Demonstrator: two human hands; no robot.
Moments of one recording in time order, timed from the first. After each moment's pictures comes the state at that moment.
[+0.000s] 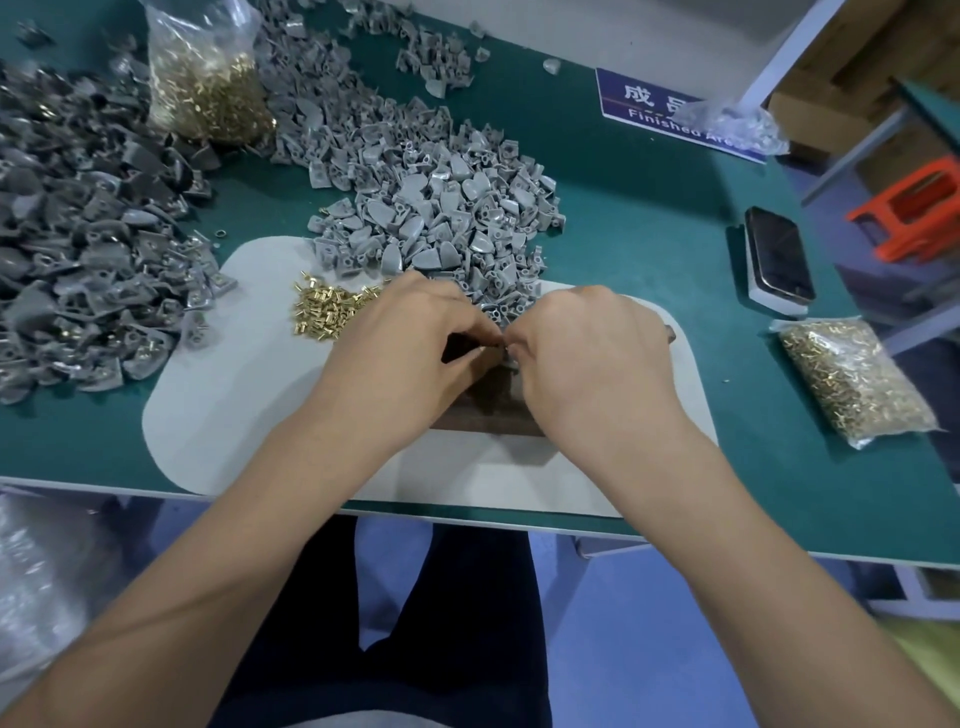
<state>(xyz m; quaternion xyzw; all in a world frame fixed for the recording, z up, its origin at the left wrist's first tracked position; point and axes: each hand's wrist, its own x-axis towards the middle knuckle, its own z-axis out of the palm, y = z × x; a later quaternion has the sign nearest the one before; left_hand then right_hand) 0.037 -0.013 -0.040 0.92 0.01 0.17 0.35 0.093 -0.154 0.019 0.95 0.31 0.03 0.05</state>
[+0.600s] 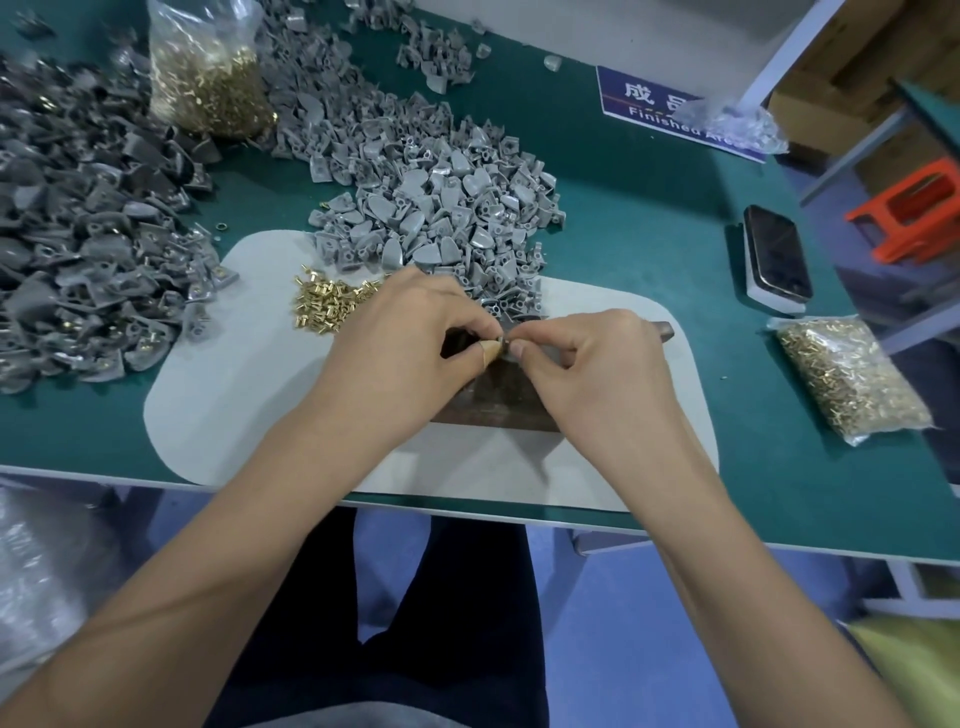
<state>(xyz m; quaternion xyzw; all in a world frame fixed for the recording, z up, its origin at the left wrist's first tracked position) 0.035 -0.016 -0.041 0.91 0.03 0.17 0.37 0.098 -0.183 -0.018 0.92 0.28 0.02 -0.26</state>
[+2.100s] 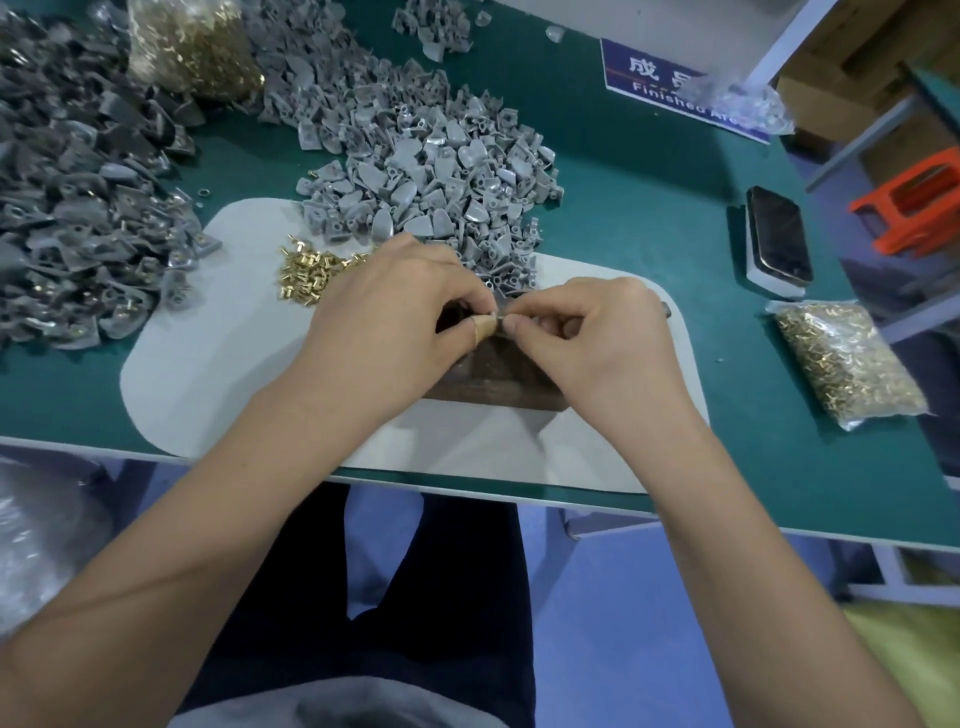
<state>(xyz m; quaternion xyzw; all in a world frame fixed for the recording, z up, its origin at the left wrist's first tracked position) 0.035 -0.017 -0.041 0.94 0.04 0.18 0.27 0.106 -0.188 -0.014 0.90 0.32 0.00 -0.30</state>
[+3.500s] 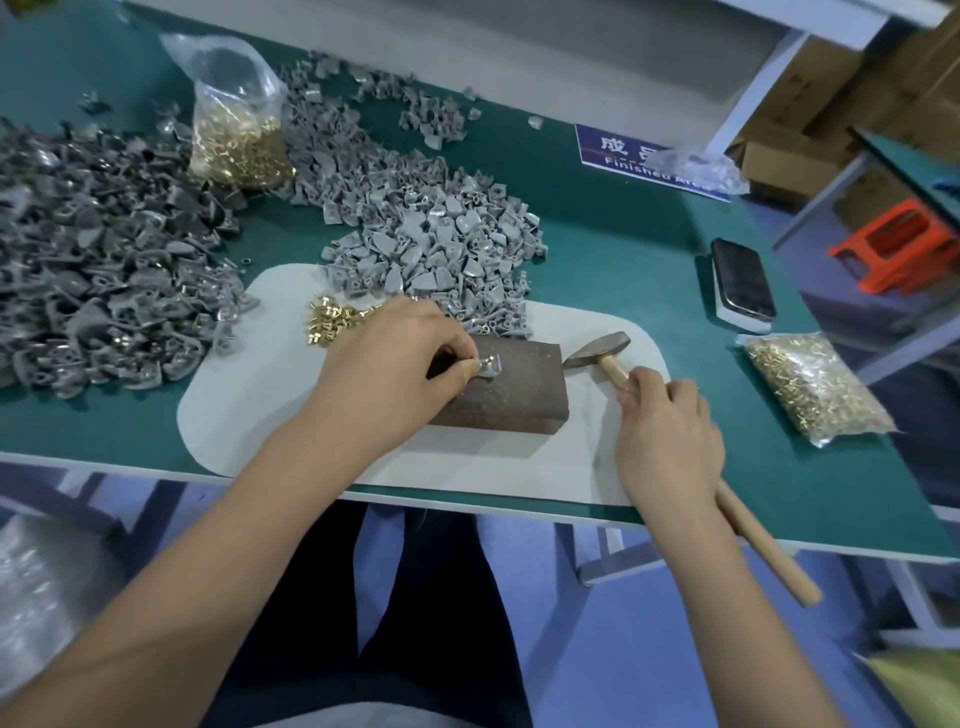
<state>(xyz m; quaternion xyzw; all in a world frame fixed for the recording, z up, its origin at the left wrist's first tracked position) 0.018 -0.017 -0.035 0.95 0.05 0.16 0.27 0.107 -0.271 -0.070 0.99 0.08 0.10 -0.04</state>
